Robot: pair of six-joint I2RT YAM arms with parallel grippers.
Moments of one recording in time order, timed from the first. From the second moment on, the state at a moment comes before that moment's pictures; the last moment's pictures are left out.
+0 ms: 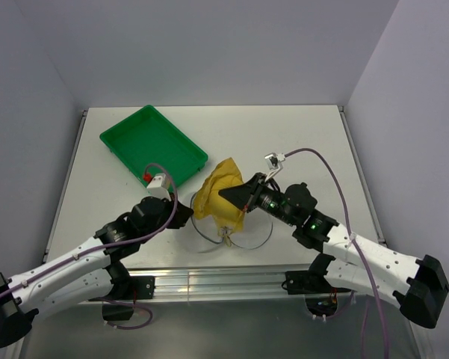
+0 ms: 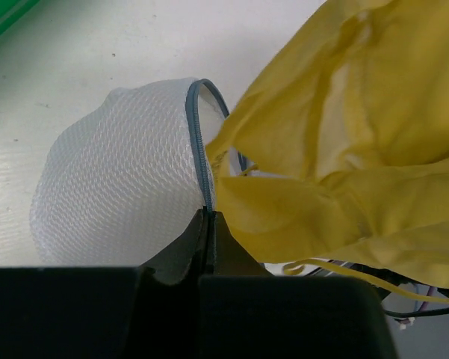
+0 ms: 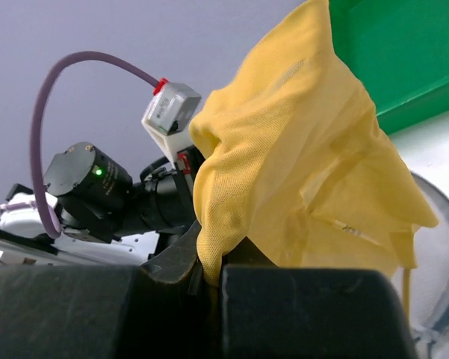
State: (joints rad) left arm -0.89 0.80 0.51 -0.19 -0.23 -0.78; right arm 0.85 0.85 0.55 0.31 -0.10 0.88
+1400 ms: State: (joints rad) left arm -0.89 0.61 0.18 0.20 -0.04 -0.84; right arm 0.99 1.48 0.63 0.49 -0.01 0.96
